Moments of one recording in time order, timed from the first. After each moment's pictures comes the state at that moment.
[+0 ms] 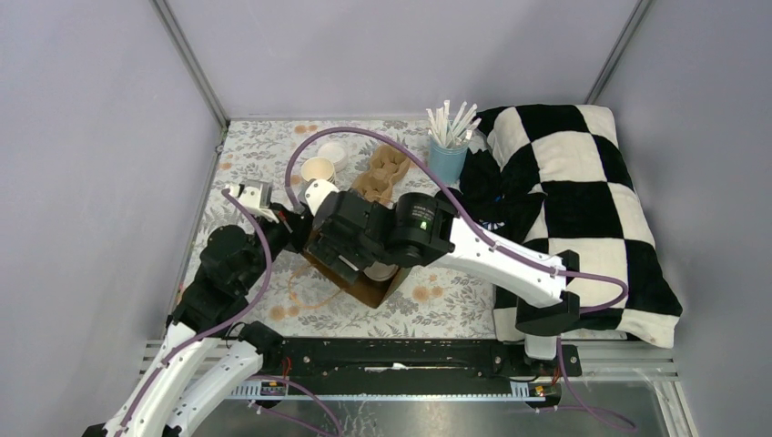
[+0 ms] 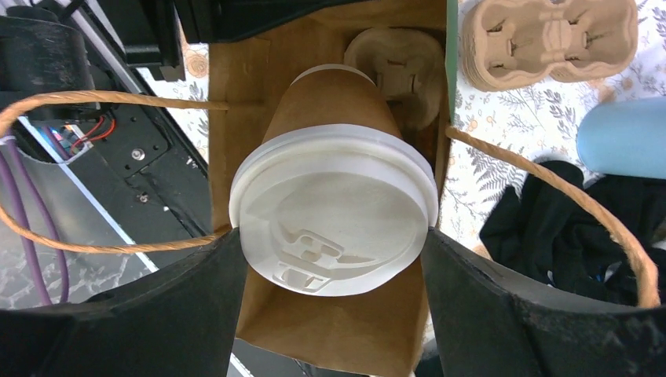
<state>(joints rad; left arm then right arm) -0.51 0.53 0.77 -0.36 -0.01 -0.38 1.34 1.88 2.32 -1.34 0.34 0.18</state>
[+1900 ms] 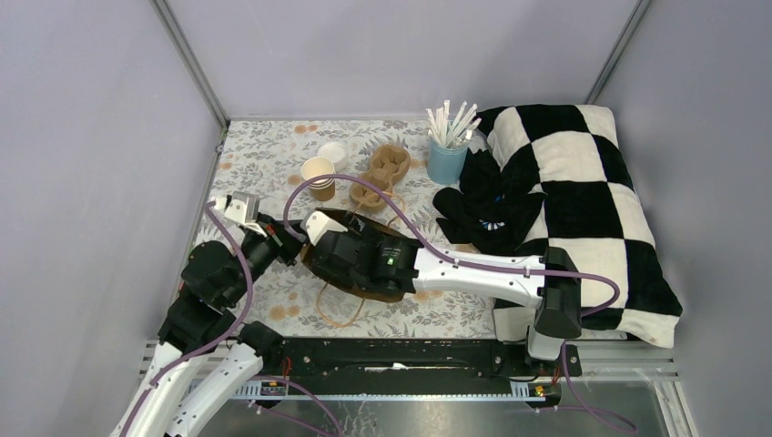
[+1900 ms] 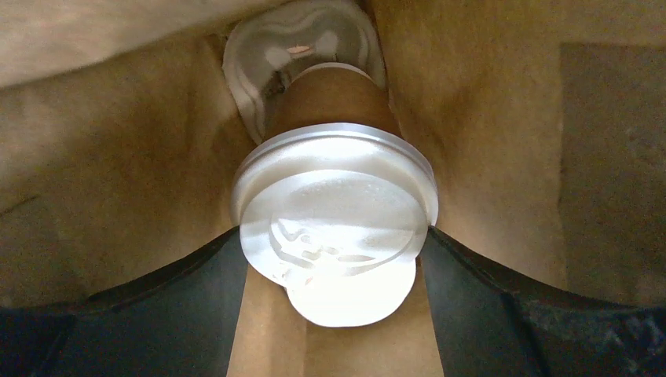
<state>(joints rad) -0.51 0.43 0.79 -0.42 0.06 -0.38 1.34 1.77 1.64 -0.71 0.59 0.04</state>
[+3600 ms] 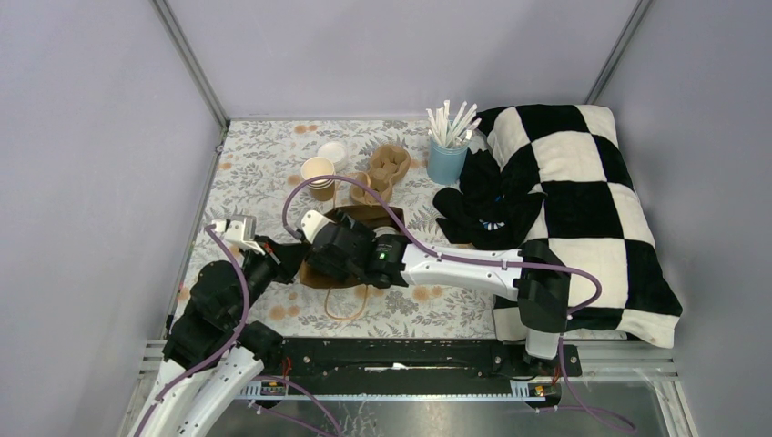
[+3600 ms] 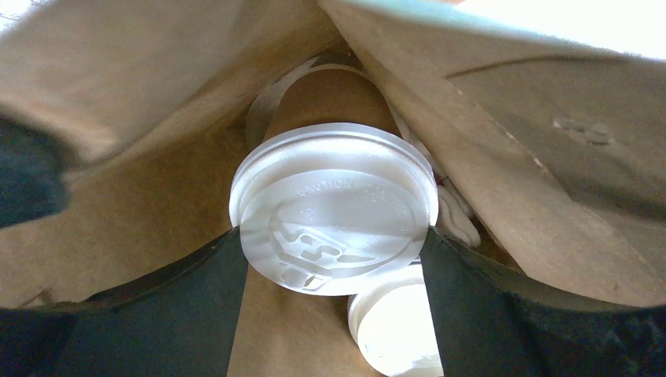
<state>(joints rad) -0.51 0.24 0.64 -0.55 -0.01 -0.51 1.27 1.83 1.54 -0.46 0.48 -0.06</state>
